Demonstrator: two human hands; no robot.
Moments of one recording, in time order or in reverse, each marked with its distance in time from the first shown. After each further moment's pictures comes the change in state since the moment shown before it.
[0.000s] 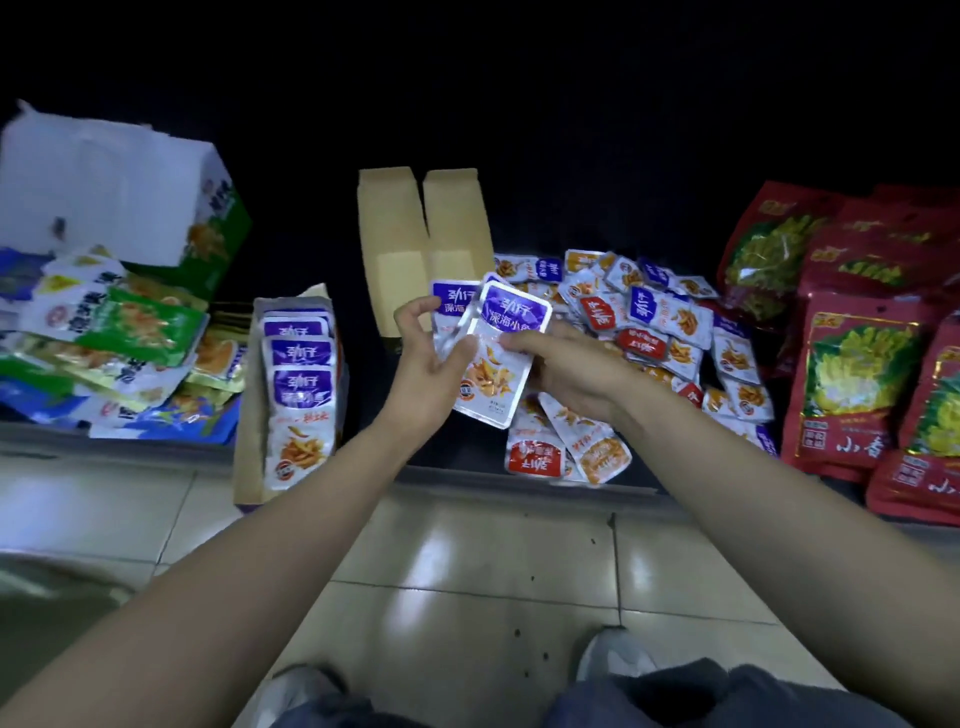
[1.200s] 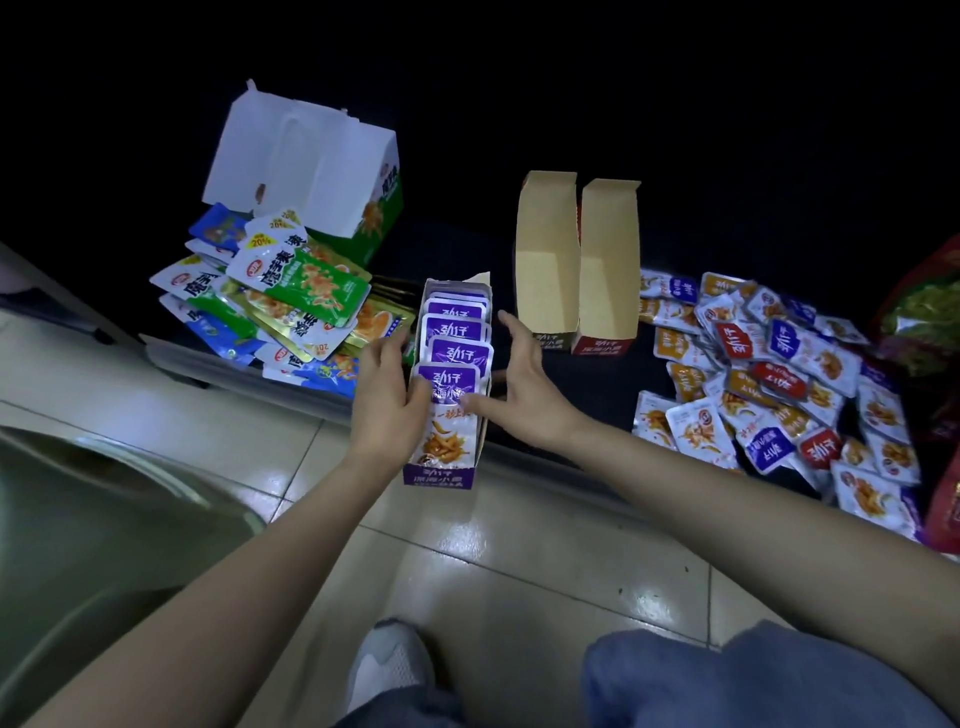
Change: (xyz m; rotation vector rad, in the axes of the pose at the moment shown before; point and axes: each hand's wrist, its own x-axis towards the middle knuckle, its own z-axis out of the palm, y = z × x) left_hand -0.058 -0.027 -0.157 0.549 0.355 -0.074; right_hand 0.028 0.043 0.151 -0.638 -0.135 -0.289
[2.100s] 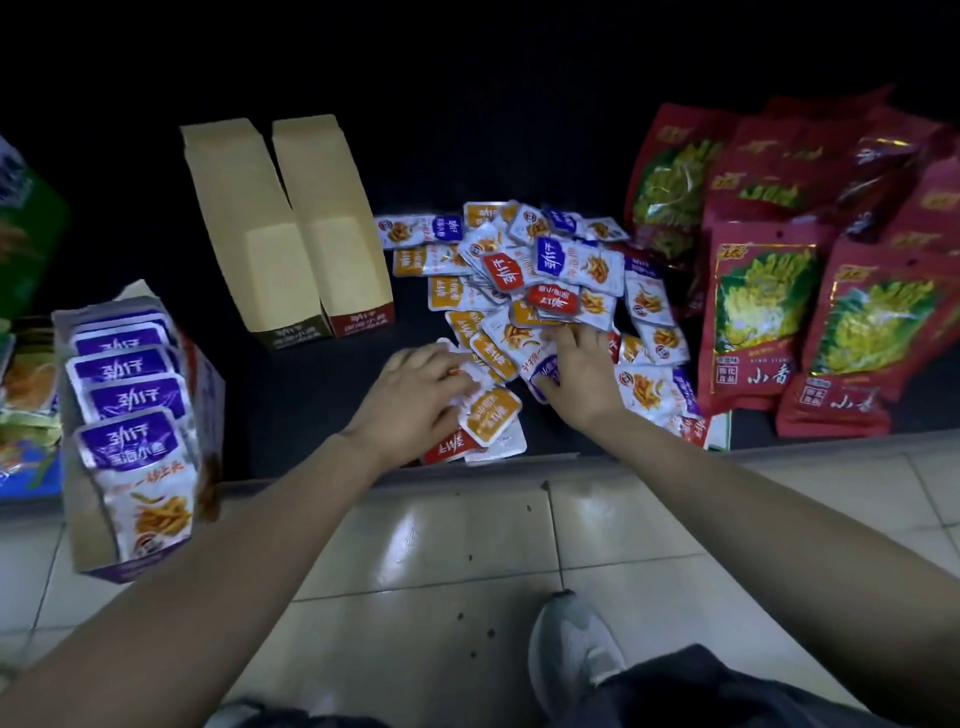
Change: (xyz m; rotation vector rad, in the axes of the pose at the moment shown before) left_hand 0.000 0.073 0.218 0.562 -0.671 0.930; right_hand -0.118 0.179 -0.186 -0.701 0.488 0.407
